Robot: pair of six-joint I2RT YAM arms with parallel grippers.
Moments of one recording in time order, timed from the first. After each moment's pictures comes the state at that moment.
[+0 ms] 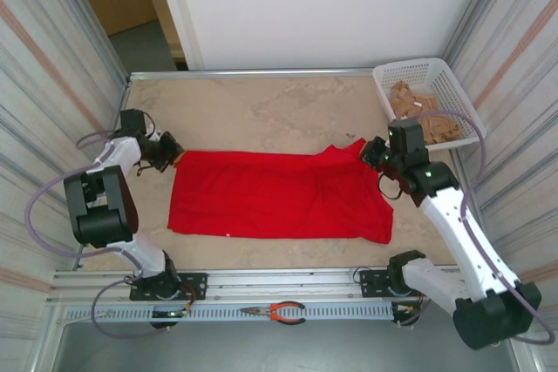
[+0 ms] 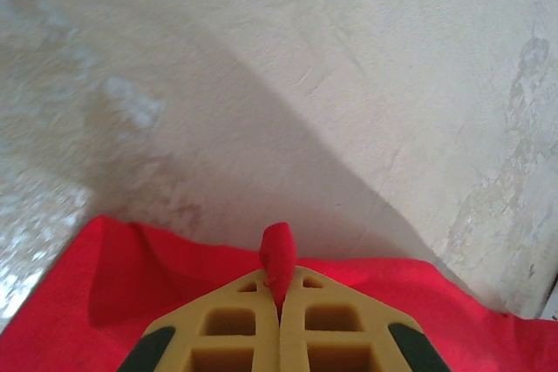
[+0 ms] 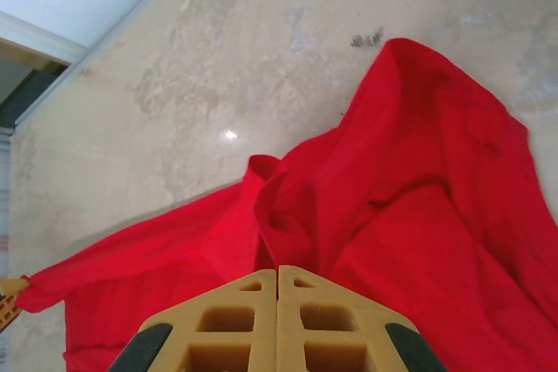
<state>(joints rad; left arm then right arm) 0.22 1.63 1.03 -0.53 0.48 -0.58 0.30 0.93 0.93 -0.71 -0.01 0.81</state>
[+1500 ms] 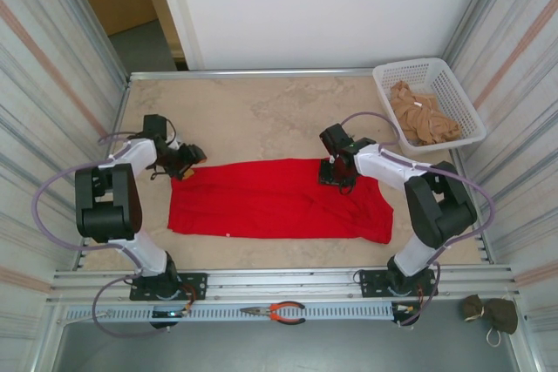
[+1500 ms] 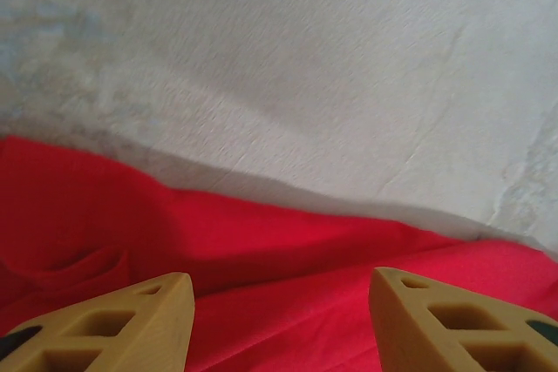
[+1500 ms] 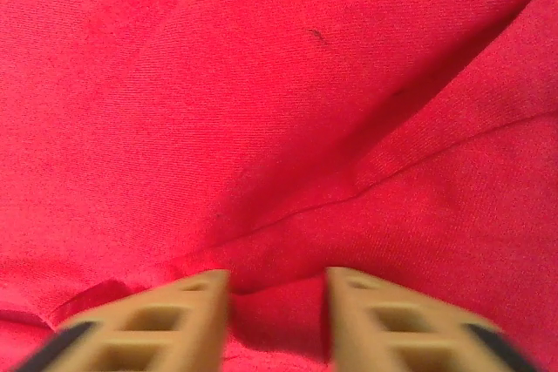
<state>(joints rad) 0.08 1.67 1.00 -0.58 0.44 -0.52 0.51 1.65 1.00 -0.63 -0.02 0.59</state>
